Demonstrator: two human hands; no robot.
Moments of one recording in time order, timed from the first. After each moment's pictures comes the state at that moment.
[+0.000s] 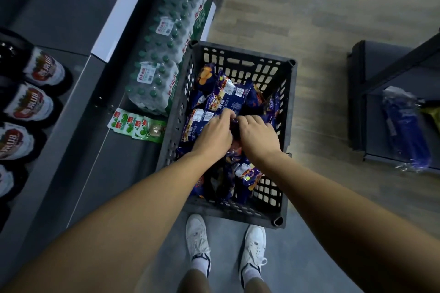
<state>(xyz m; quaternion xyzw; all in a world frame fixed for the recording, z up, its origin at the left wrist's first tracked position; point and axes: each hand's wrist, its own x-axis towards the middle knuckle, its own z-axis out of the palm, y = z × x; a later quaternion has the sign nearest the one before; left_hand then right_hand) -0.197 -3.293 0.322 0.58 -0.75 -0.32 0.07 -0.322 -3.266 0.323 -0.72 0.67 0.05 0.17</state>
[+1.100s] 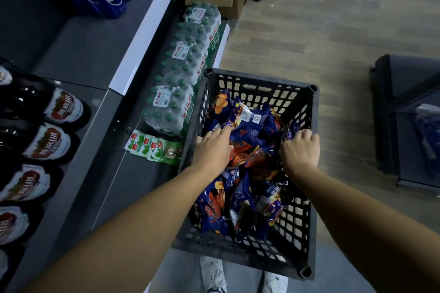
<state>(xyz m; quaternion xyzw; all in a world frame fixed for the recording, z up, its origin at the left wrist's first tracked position) -0.169 -3.348 0.319 0.59 -0.78 -0.22 -0.02 -0.372 -3.322 0.275 -0.63 0.73 0.25 0.02</state>
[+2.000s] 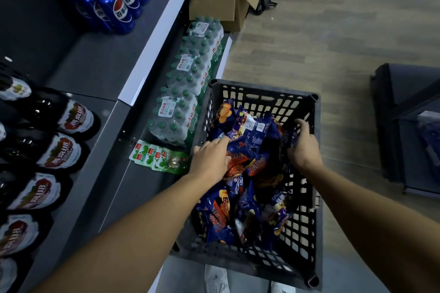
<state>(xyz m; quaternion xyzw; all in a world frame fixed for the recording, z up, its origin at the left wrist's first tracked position) -0.155 -3.347 0.331 0.59 -0.78 -0.21 -0.04 -0.391 -3.335 0.272 -0.43 0.81 -0.20 0.34</state>
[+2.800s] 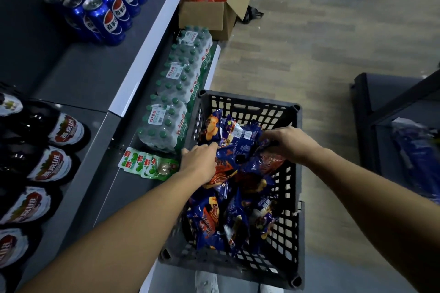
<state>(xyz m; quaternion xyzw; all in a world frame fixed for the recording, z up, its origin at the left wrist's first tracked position) -0.163 -3.366 0.353 0.59 -0.77 -0.21 -0.14 -0.412 -3.364 0.354 -0.76 0.60 0.02 0.25</state>
